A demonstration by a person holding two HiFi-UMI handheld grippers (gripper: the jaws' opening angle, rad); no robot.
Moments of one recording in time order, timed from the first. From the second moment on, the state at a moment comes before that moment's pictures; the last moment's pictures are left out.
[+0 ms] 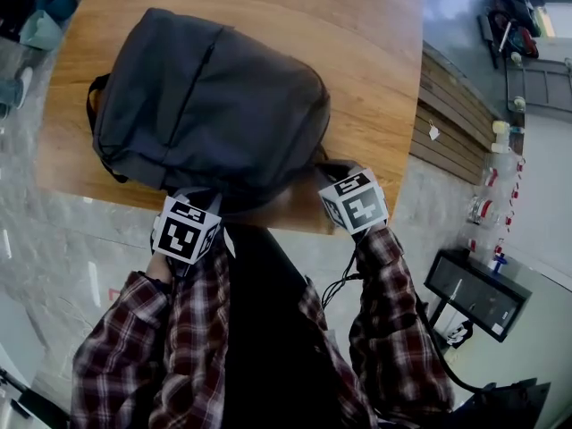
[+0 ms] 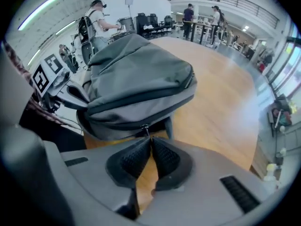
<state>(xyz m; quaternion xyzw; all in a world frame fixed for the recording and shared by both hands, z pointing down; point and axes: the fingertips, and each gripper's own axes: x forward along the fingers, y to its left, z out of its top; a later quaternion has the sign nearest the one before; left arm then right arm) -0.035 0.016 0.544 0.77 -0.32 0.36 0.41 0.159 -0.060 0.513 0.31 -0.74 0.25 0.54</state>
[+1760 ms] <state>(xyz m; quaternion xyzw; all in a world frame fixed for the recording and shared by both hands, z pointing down) -0.031 -0.057 0.460 0.77 -0.33 0.26 0.48 -0.030 0.013 0.516 0.30 -0.79 0.44 0.30</state>
